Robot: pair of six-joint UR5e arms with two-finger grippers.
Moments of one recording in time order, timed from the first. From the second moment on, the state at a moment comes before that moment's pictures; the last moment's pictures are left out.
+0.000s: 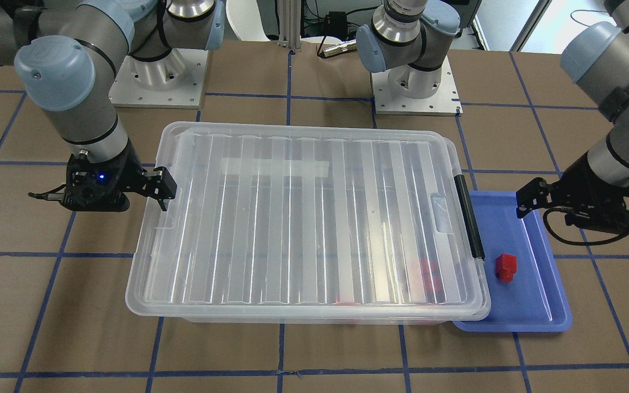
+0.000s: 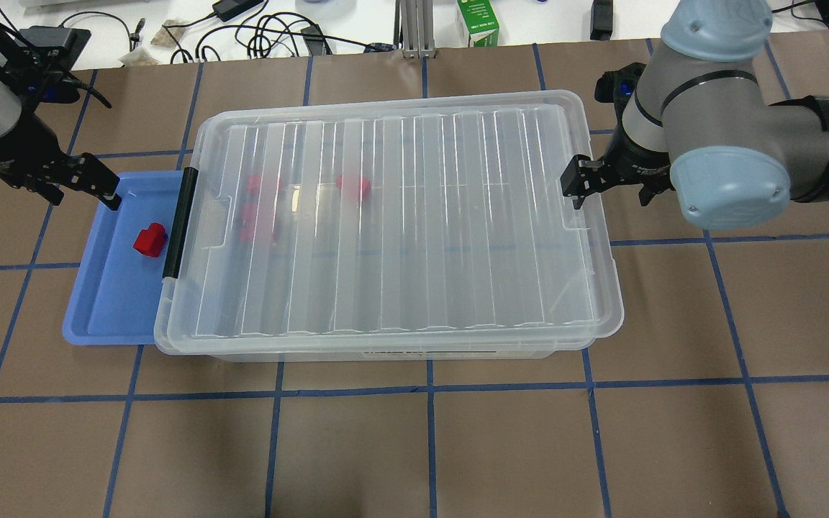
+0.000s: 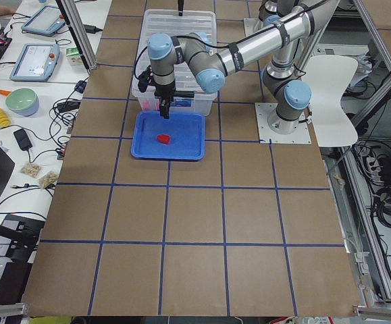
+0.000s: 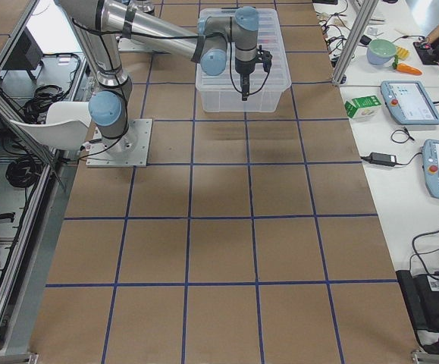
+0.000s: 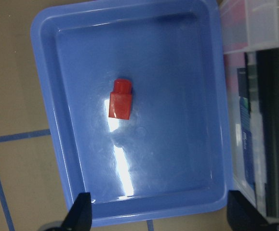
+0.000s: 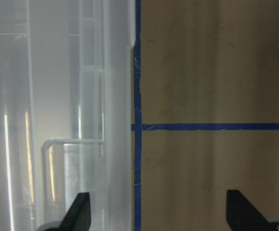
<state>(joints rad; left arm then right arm) -1.15 -1.78 -1.69 -1.26 1.58 0.58 1.53 -1.46 1.84 -2.02 -1.57 -0.05</state>
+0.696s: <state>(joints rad) -1.15 -1.99 -1.69 -1.10 1.58 0.71 1.37 -1.46 1.84 -2.02 -1.58 -0.24</state>
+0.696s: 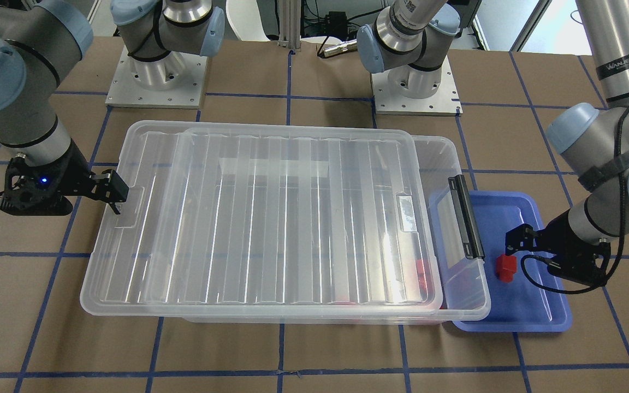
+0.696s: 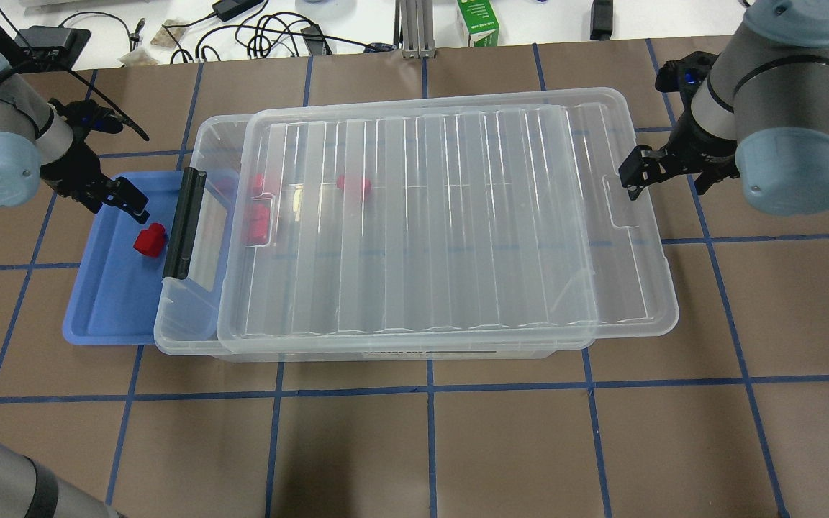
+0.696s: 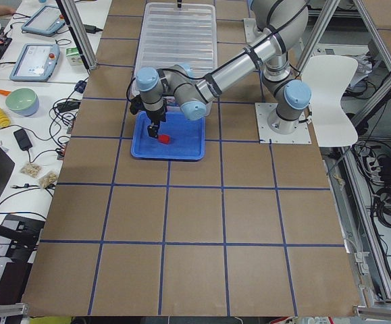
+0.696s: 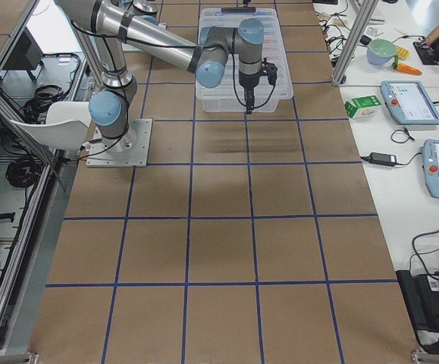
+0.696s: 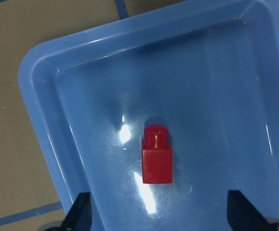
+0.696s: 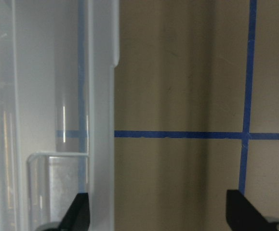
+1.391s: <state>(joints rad) -1.15 -2.10 -1.69 -1.09 1.58 0.75 1.23 -1.47 1.84 -2.02 -1.61 -0.45</state>
